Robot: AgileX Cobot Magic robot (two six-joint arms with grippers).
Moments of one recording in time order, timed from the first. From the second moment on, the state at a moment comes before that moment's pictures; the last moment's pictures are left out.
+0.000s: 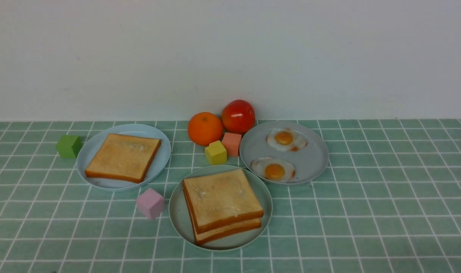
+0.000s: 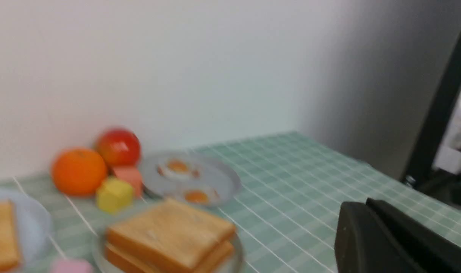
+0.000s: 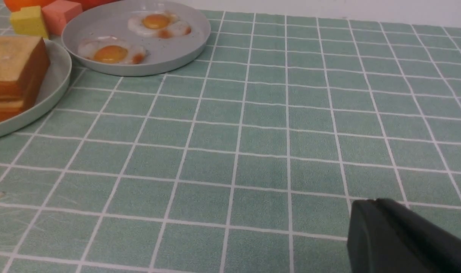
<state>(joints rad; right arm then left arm) 0.04 -0.01 0.02 0.09 0.38 -0.12 -0.69 0.03 -0.08 -0.36 0.00 0.18</state>
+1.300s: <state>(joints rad) 0.04 -0.01 0.02 0.10 0.38 -0.13 -0.02 -0.01 0.03 0.10 0.37 -0.39</state>
